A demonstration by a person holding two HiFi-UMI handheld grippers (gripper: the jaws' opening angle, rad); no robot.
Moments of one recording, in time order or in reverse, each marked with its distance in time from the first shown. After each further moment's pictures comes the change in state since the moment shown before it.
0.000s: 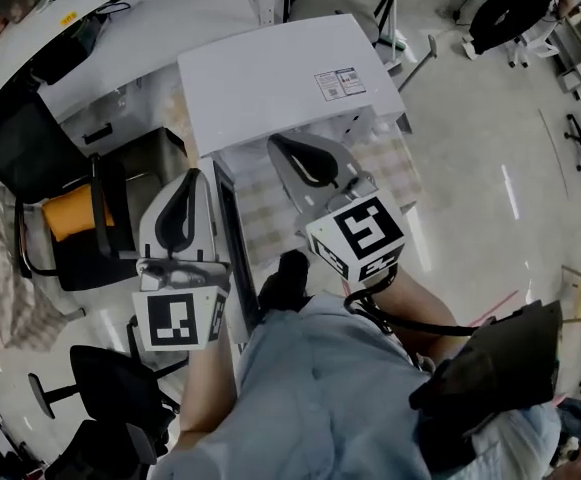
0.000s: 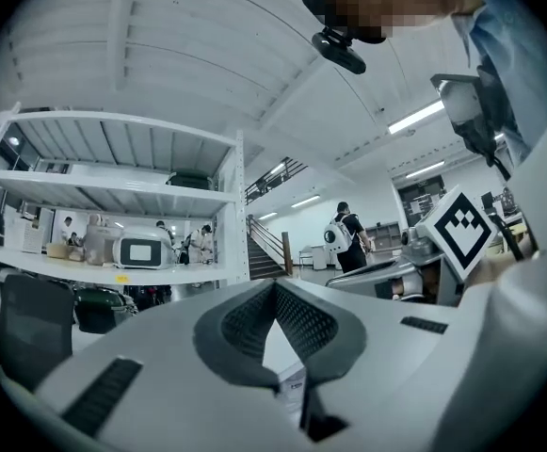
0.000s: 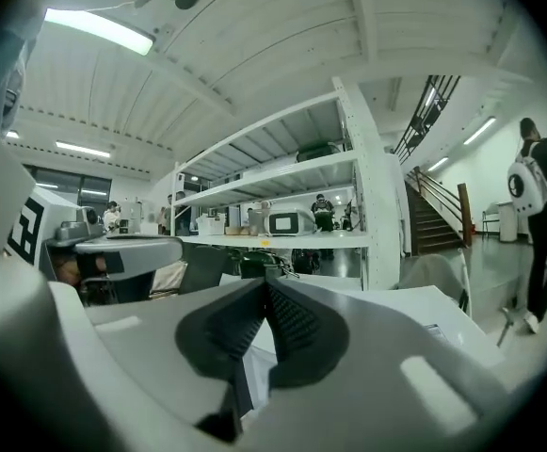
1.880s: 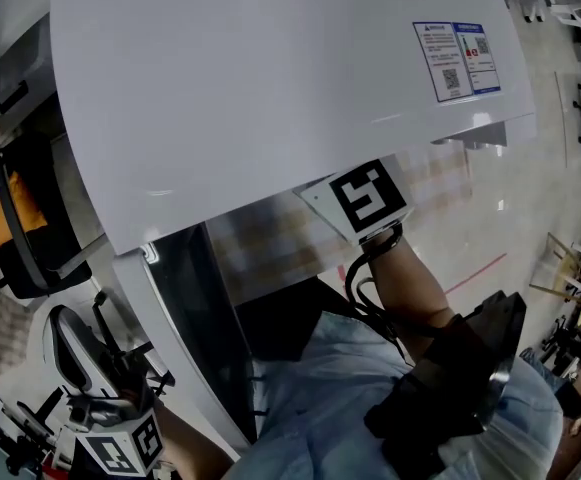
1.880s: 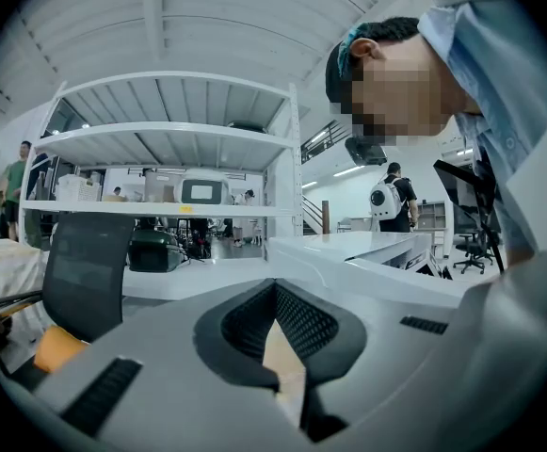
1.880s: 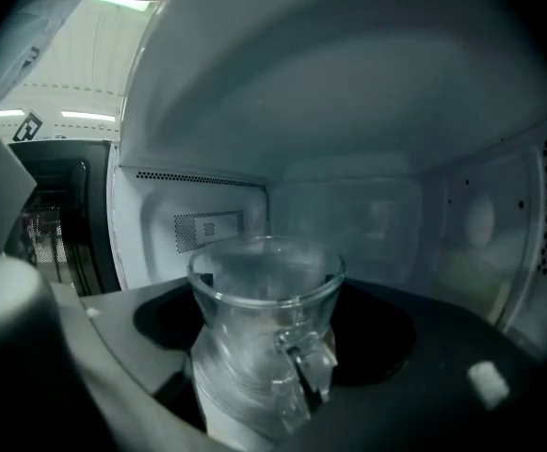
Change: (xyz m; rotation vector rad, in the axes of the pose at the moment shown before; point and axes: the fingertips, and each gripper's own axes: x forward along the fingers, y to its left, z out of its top) left arm -0.022 0.133 -0.196 -0.101 0.219 0.236; right arm 0.158 -0.111 -0.259 -0.036 0.195 0.060
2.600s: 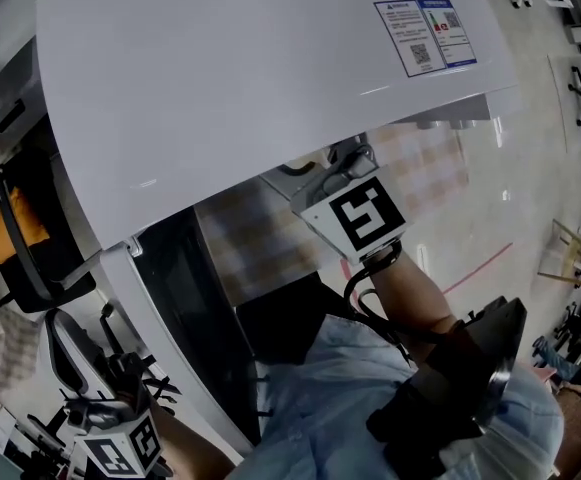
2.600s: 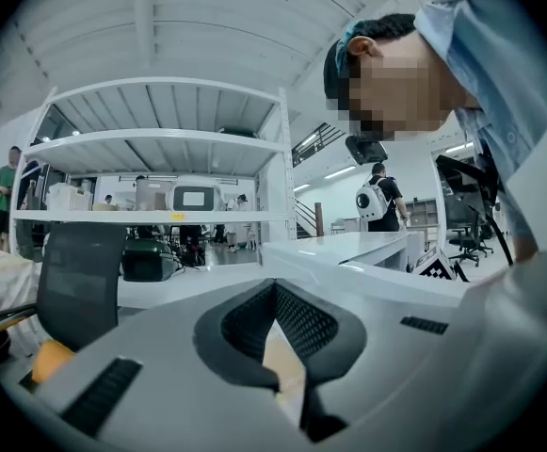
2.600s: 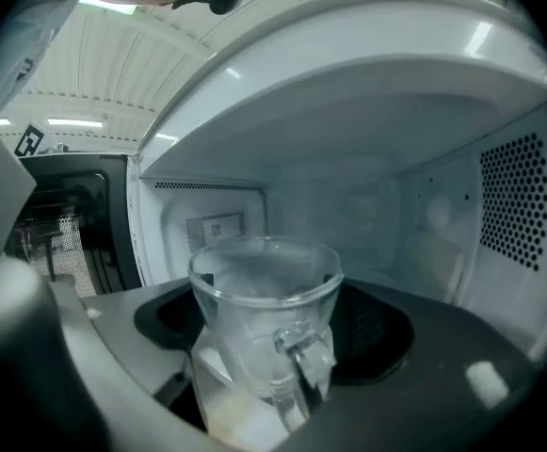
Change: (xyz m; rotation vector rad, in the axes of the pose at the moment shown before) left arm -0.001 -0.006 0.008 0.047 -0.028 -0.035; right arm -0.032 0.010 -0.006 0.051 -0.010 -0.034
